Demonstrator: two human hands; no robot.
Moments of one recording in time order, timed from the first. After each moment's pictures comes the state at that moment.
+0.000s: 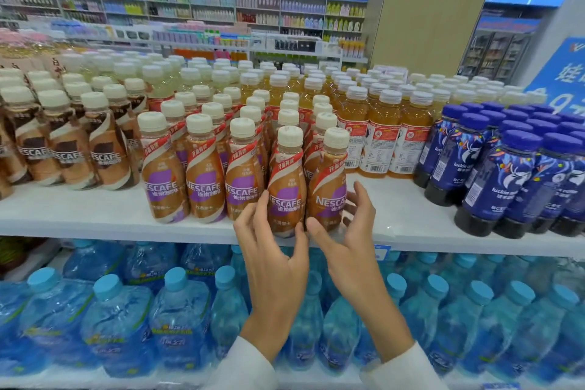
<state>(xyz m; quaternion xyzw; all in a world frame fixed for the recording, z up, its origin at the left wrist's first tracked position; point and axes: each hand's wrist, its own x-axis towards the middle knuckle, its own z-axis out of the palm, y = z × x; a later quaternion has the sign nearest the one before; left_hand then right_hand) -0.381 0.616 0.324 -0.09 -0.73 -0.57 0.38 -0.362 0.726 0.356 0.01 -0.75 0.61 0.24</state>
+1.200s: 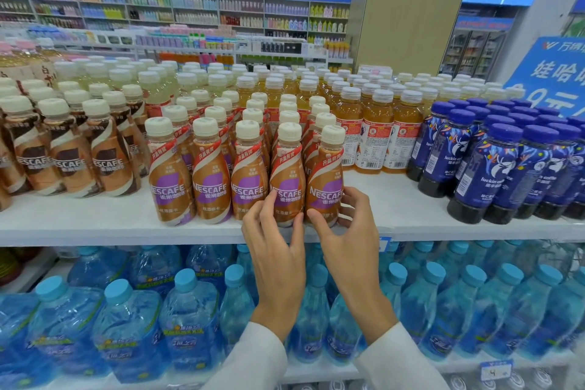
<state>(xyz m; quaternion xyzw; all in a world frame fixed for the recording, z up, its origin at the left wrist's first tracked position) -0.390 0.611 0.324 -0.10 -0.74 -0.55 0.38 -0.367 0.709 0.352 -0.06 -0.77 0.52 0.37</state>
